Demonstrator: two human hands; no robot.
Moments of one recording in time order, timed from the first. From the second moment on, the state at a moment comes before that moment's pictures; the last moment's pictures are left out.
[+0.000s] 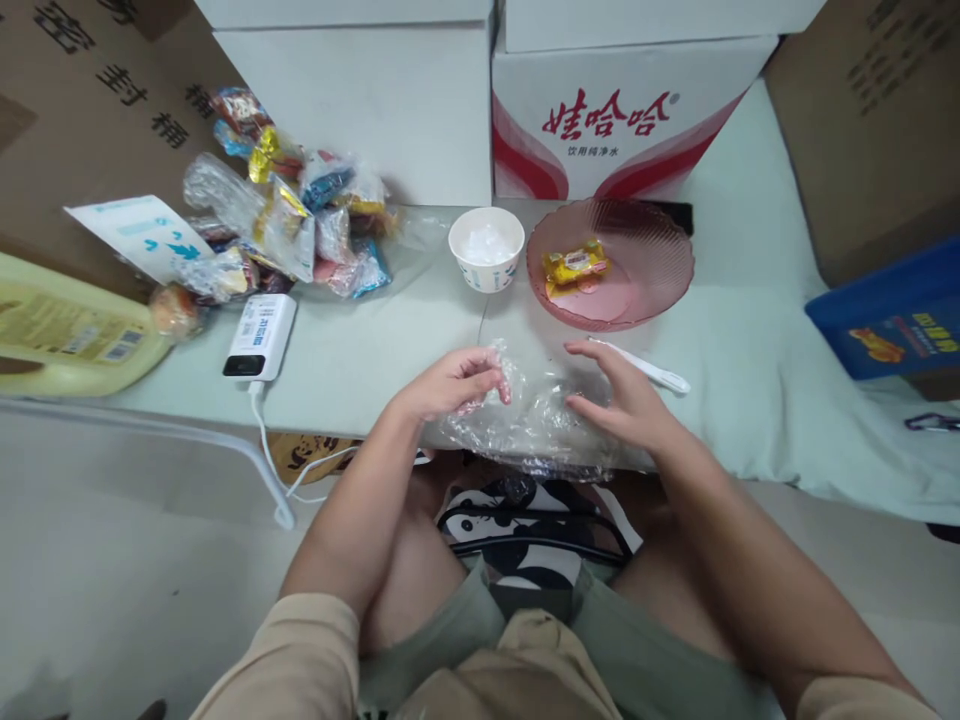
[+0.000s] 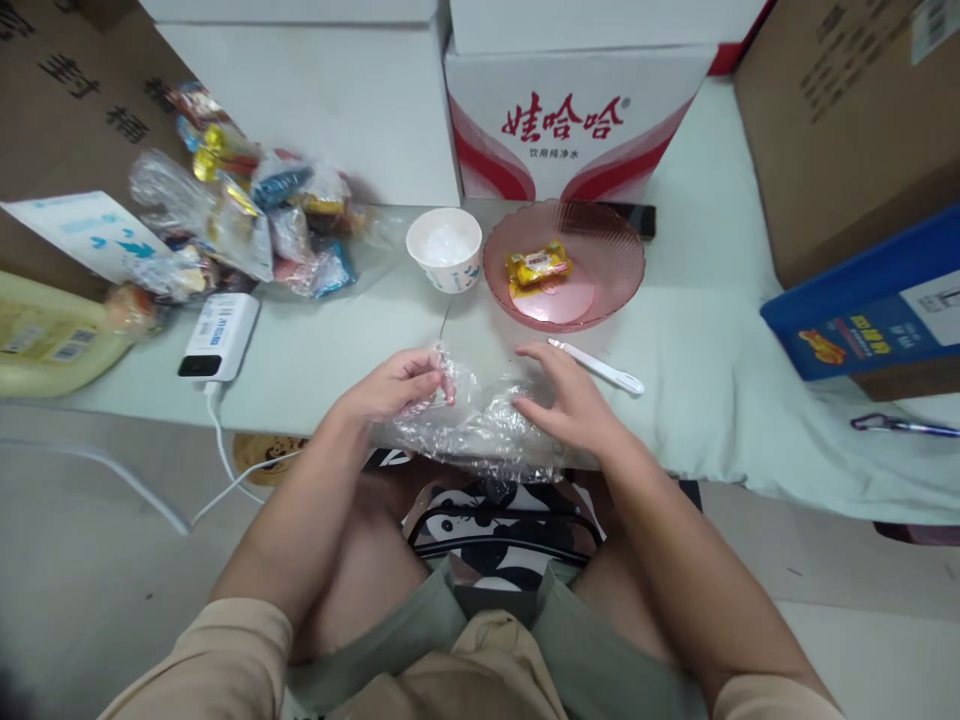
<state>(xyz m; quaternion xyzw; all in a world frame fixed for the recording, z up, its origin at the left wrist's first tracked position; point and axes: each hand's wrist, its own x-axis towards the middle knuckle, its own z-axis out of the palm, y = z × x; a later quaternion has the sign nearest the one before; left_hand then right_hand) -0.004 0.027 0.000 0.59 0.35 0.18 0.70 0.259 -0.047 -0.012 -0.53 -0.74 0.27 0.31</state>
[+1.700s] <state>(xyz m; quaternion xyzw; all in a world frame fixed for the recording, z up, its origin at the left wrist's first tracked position) -0.003 0.028 -0.018 0.47 0.36 0.29 0.75 0.233 -0.040 -0.032 -0.52 -0.49 0.43 0.55</state>
